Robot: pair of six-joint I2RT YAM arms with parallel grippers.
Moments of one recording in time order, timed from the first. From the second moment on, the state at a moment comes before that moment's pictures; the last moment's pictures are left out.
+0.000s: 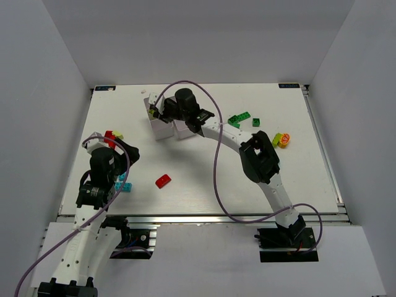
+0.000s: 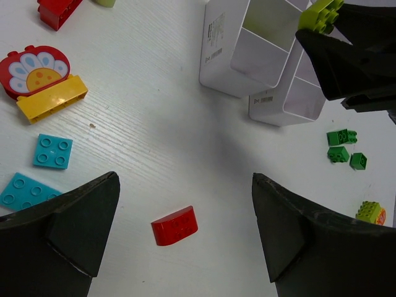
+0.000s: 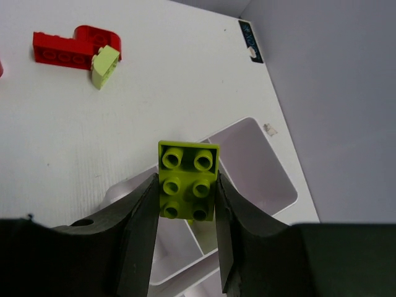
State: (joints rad) left arm -0.11 0.63 0.63 -0.48 -0.16 -0.73; right arm 0.80 2.32 1.99 0.10 -0.43 -0.61
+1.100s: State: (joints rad) left arm -0.11 0.62 0.63 -0.51 -0.13 -0.73; right arm 0.81 2.44 1.94 0.32 -0.30 -0.59
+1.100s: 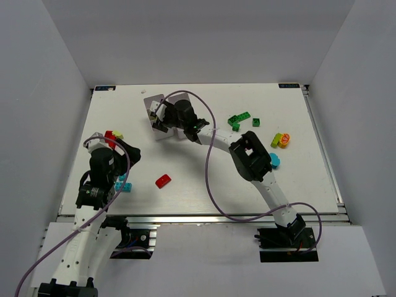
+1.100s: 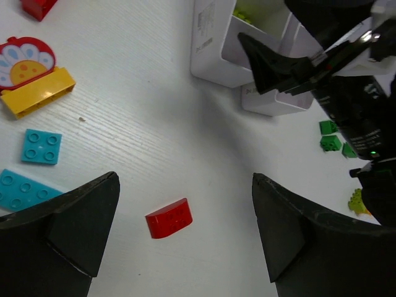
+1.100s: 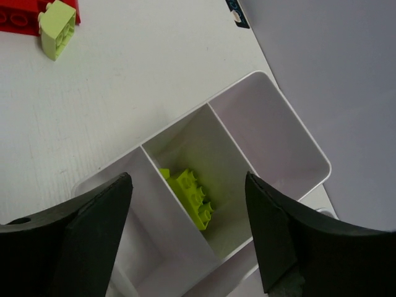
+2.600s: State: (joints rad) left arm -0.86 2.23 1.67 0.16 0.32 -0.41; right arm -0.46 1.34 1.12 -0.54 -0.79 -0.19
